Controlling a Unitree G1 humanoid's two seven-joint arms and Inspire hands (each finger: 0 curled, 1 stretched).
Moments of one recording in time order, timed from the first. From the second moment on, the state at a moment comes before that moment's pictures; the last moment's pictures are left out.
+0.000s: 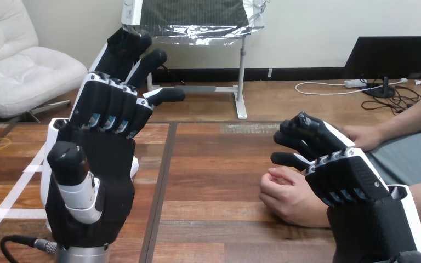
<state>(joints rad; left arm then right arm) 0.26 0.03 -0.10 -0.32 -0.42 -0.62 -0.38 0.62 -0.16 0.22 -0.43 0.16 -0.77 0.21</state>
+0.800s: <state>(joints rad) 0.25 0.04 -0.08 -0.31 -0.30 -0.57 -0.31 0.62 -0.16 0.22 -0.43 0.16 -0.77 0.21</state>
